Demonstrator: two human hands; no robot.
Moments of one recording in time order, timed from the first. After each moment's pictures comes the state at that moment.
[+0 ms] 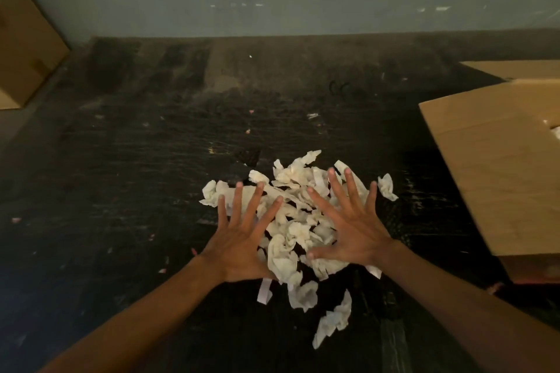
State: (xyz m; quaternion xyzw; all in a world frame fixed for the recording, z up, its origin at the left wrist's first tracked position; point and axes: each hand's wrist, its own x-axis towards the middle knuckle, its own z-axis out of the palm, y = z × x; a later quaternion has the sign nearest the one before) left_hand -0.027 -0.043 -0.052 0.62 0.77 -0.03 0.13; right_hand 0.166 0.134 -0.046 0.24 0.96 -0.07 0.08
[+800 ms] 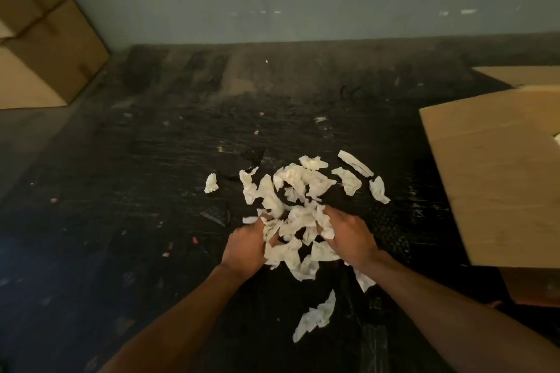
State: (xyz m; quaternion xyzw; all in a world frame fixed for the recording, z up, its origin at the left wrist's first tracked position) left_hand 0.018 -0.035 -0.075 0.46 0.87 0.15 0.14; right_hand 0.177 0.136 -0.071 0.25 0.95 -0.20 -0.02
